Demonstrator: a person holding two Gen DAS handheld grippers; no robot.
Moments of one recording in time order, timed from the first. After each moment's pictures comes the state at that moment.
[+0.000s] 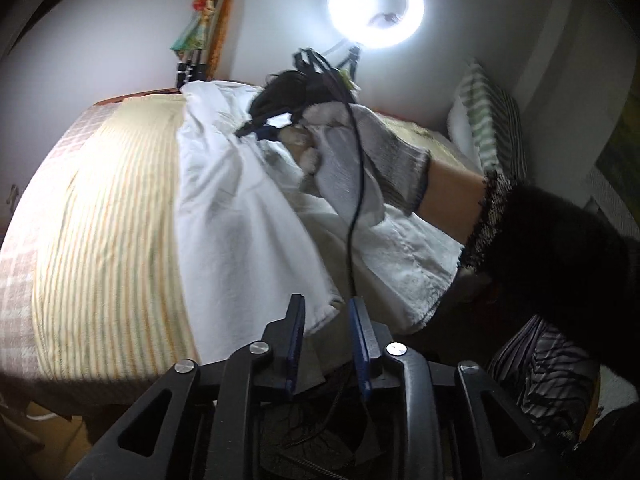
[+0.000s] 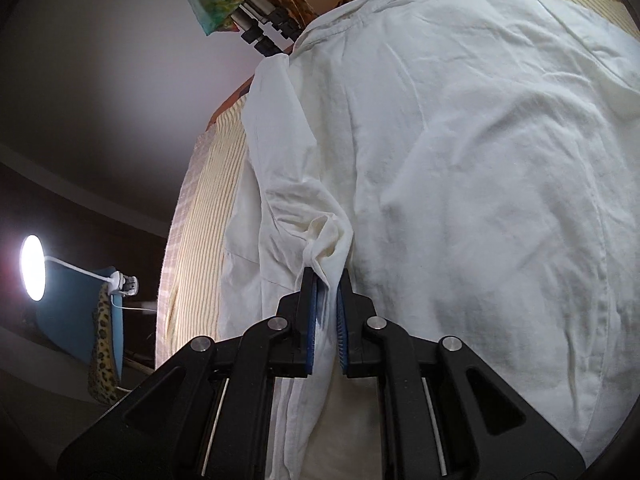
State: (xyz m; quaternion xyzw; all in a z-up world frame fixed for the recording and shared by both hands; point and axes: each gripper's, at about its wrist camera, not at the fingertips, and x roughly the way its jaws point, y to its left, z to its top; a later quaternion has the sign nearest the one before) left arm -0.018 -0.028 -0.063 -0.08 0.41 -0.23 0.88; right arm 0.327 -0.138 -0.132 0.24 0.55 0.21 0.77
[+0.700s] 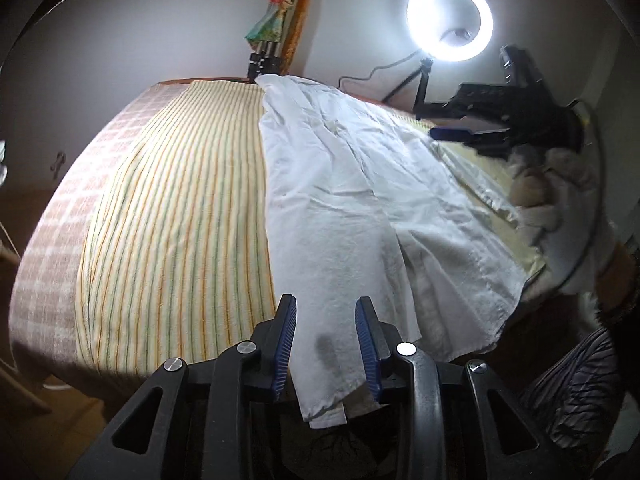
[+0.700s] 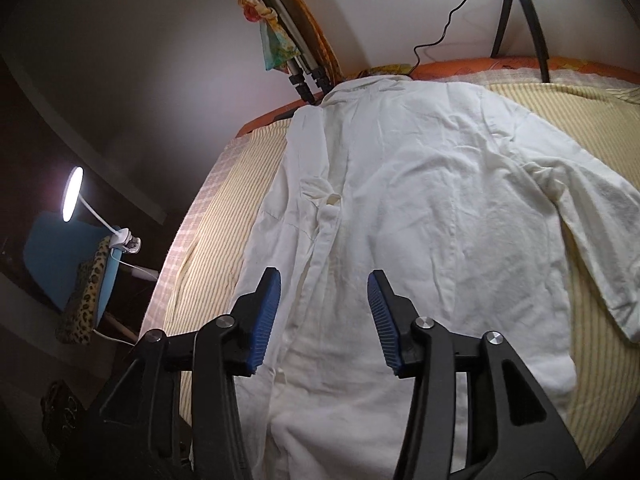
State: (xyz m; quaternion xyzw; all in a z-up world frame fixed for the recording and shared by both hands) left arm 0.001 0.006 -0.091 -0.08 0.43 -0.14 0.89; right arm 0.221 -0.208 -0.032 0.15 0.47 0.22 0.84
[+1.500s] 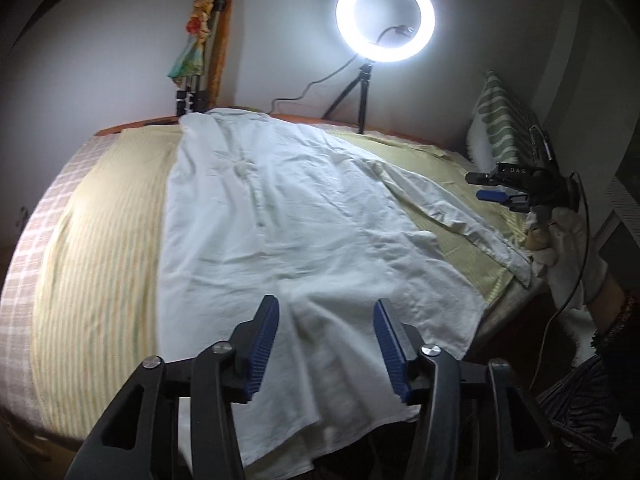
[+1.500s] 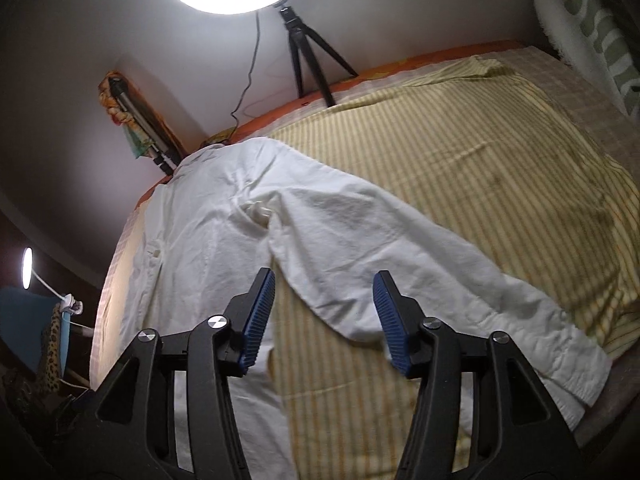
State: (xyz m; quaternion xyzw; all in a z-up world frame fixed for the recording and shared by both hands) left arm 0.042 -0.075 -0.054 -0.06 0.40 -0.21 0.89; right arm 0.194 -0.442 -0.041 0.20 0.45 0.06 0.87
